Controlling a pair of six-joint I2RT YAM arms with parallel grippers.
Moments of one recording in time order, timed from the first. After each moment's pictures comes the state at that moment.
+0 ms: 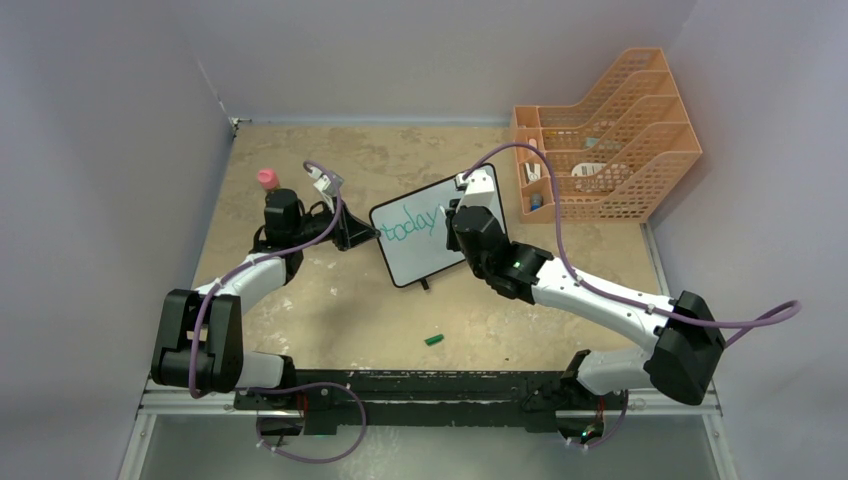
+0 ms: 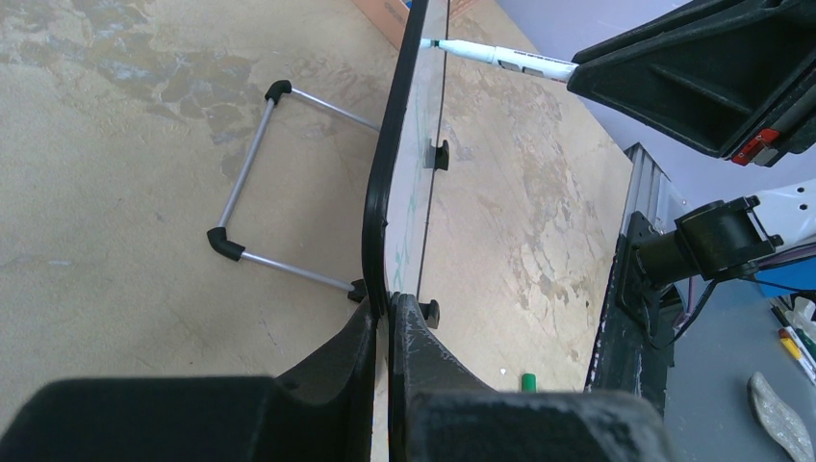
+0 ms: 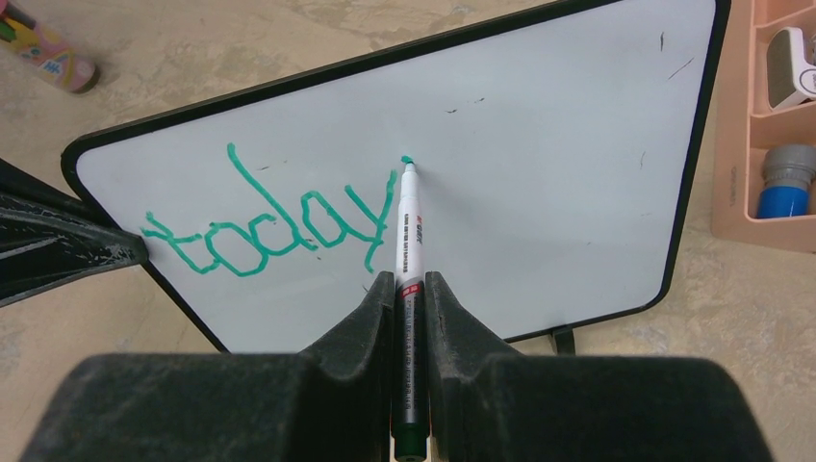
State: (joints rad) left arm -0.11 1.37 0.62 0.43 0.97 -0.31; right arm 0.91 1.31 0.96 -0.10 0.58 0.40
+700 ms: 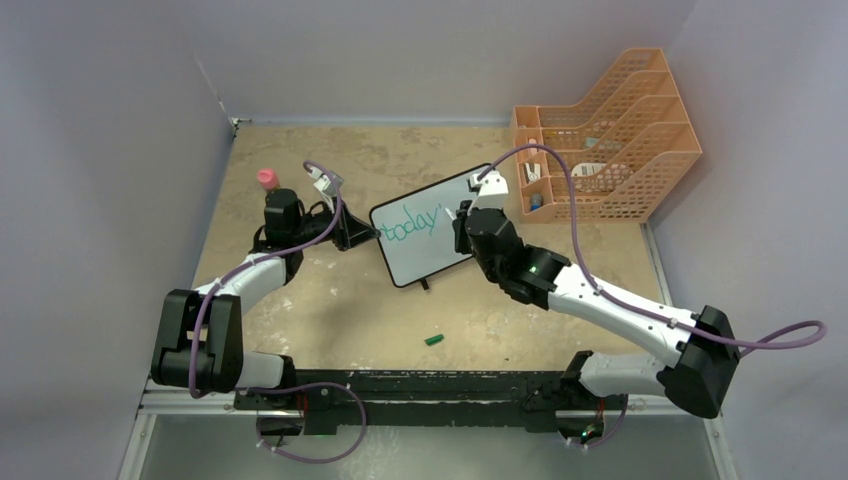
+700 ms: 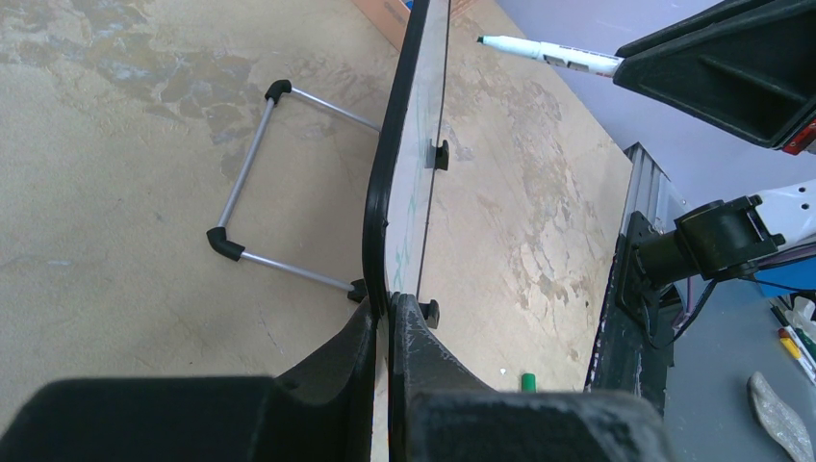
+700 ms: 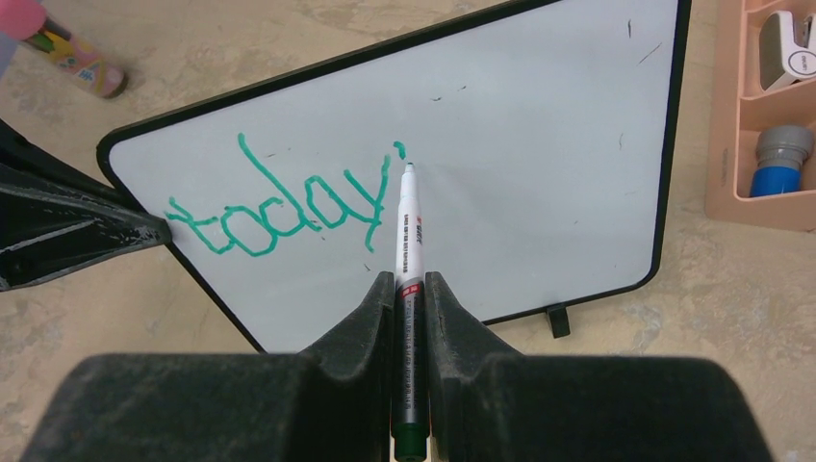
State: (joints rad) left arm -0.11 1.37 0.62 0.43 0.97 -0.31; right arm 0.91 1.21 0.95 -0.17 0.56 0.44
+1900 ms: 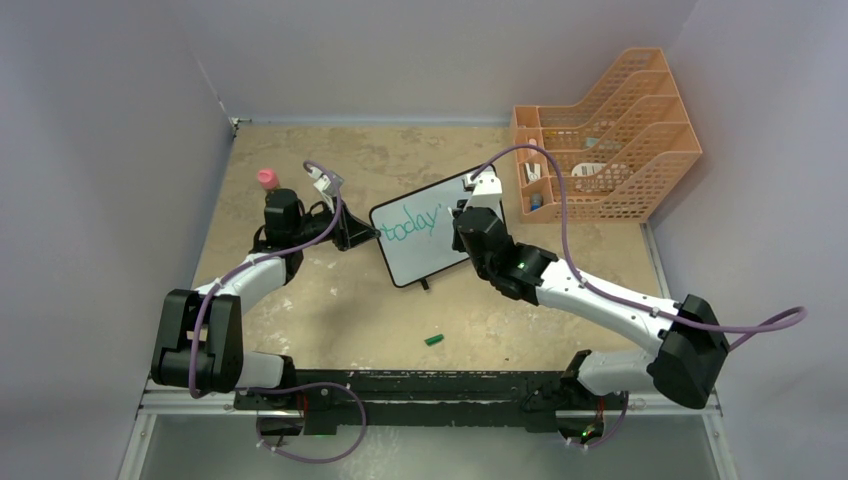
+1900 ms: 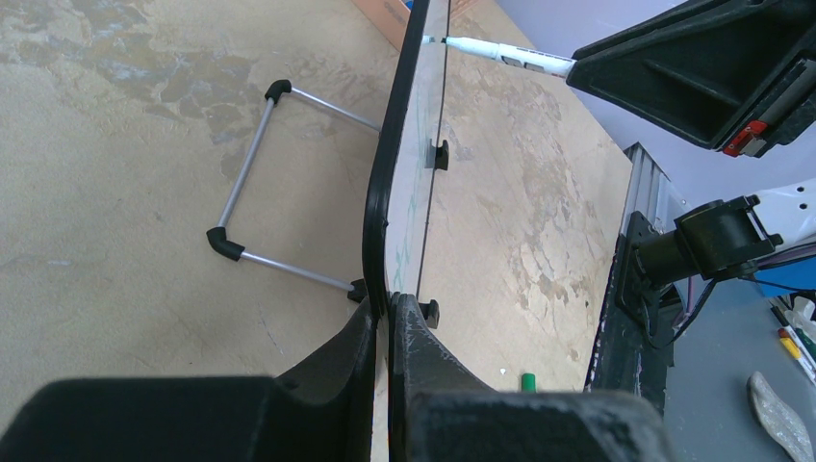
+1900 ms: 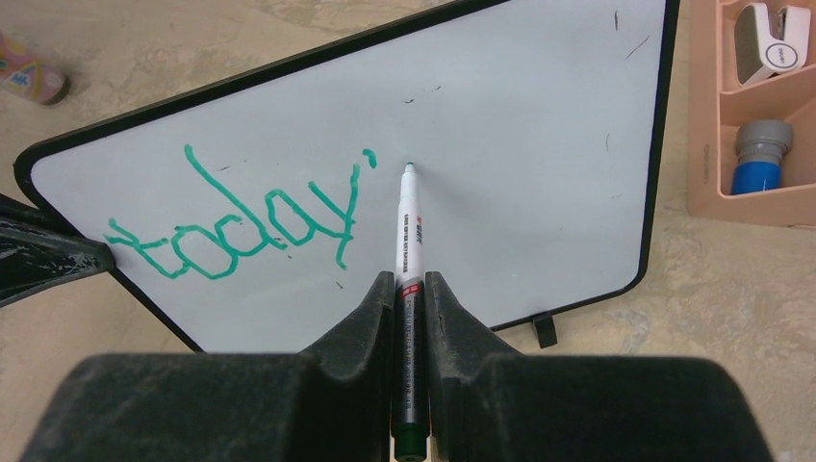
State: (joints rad) left arm -0.11 1.37 0.62 0.43 0.97 -0.31; right arm 0.90 1.29 0.94 -0.13 0.61 0.43
